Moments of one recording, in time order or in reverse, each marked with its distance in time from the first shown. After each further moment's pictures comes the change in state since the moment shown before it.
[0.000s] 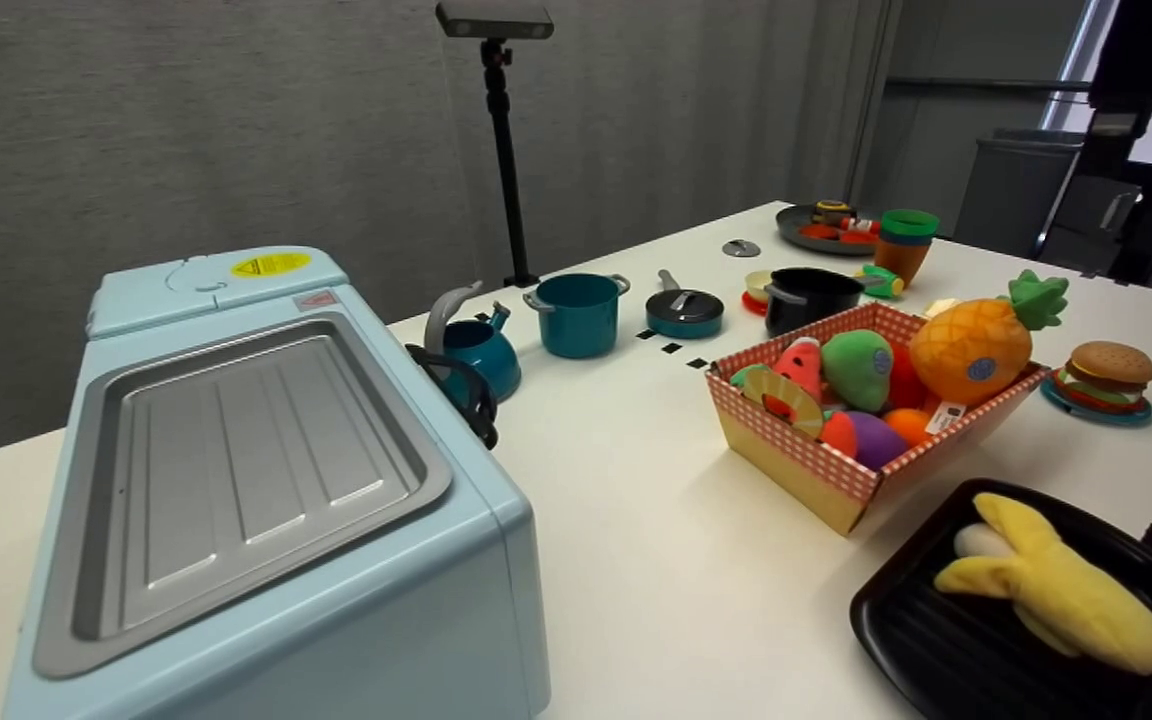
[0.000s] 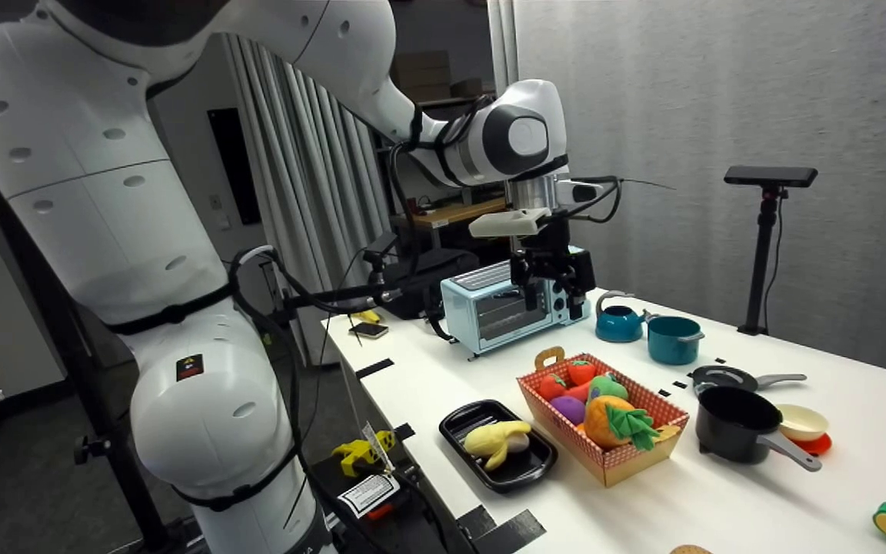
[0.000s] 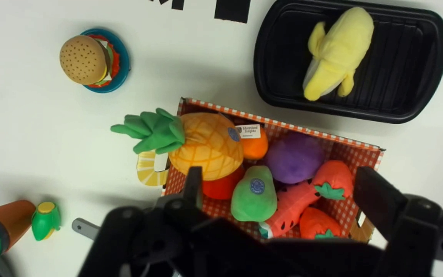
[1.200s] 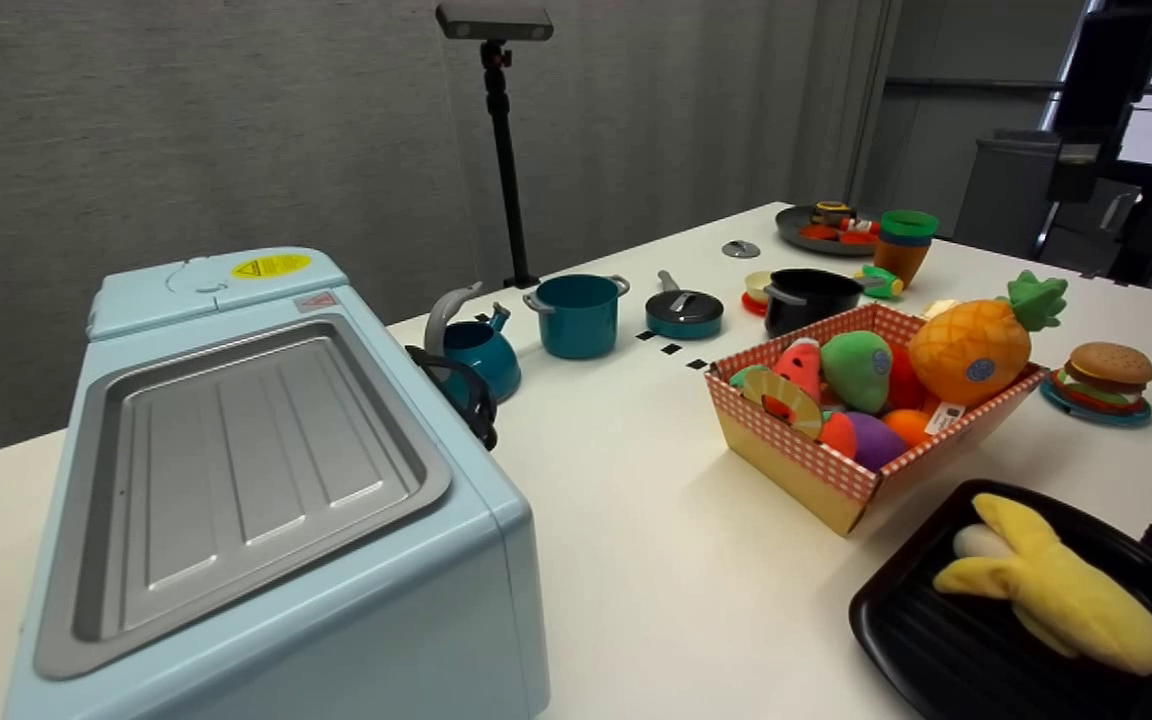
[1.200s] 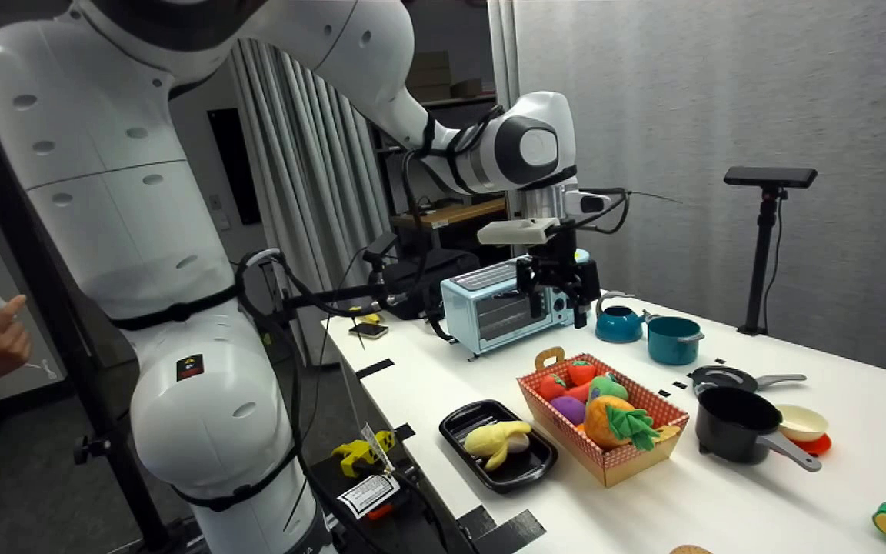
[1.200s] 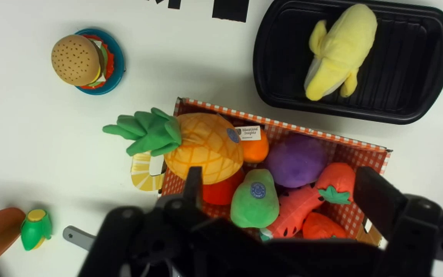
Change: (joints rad) arm 0.000 0.068 -0.006 0.036 0.002 0.005 0.000
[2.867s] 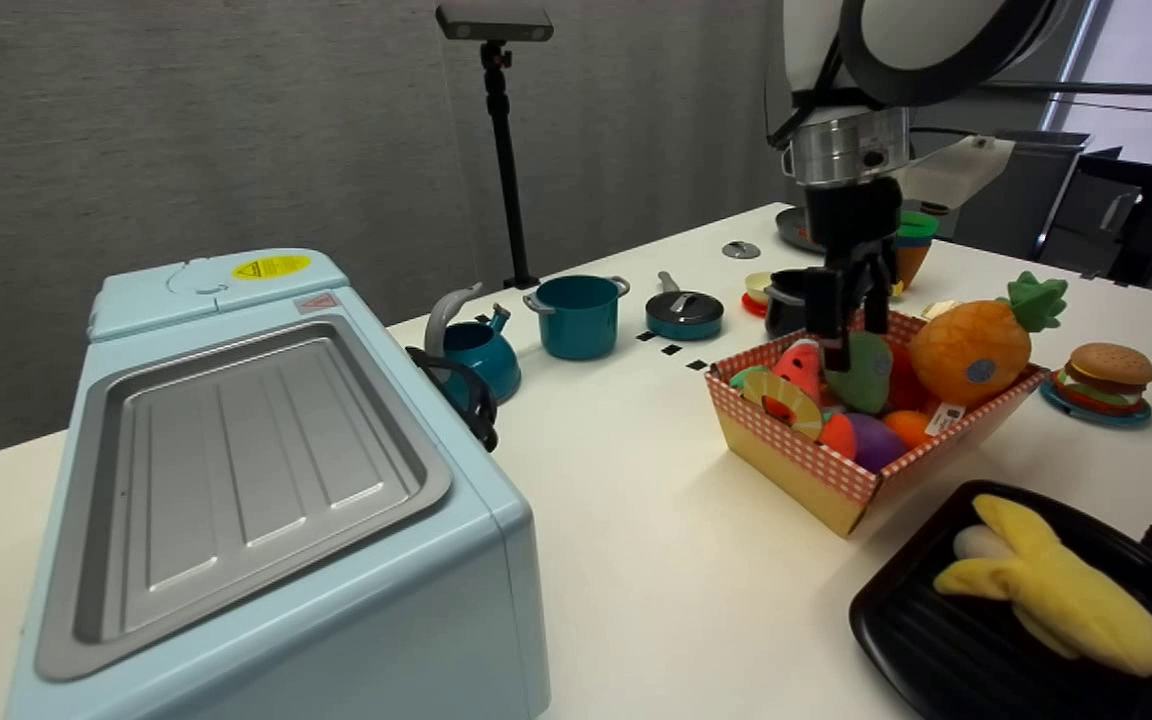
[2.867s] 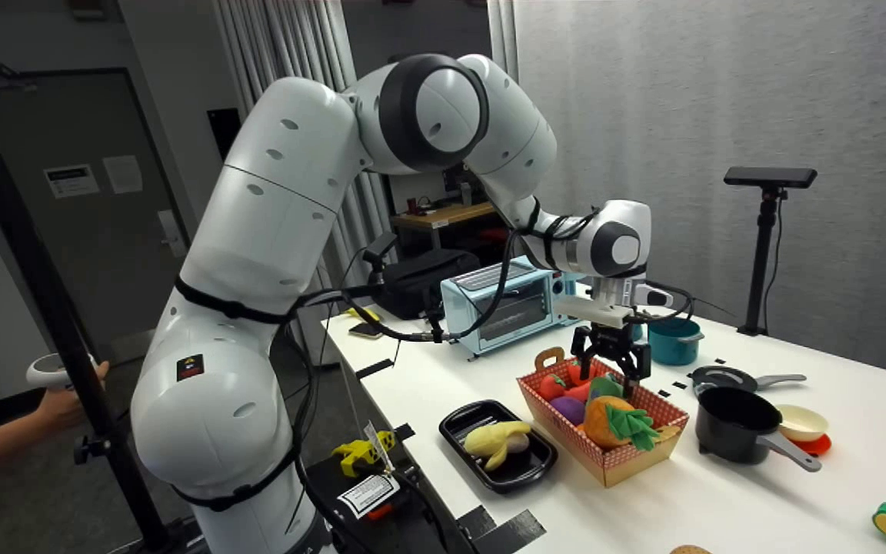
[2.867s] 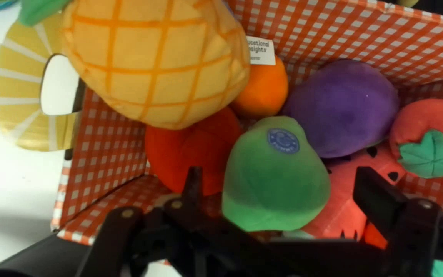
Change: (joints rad) arm -0.001 0.685 -0.028 0.518 0.031 0.002 -0.046
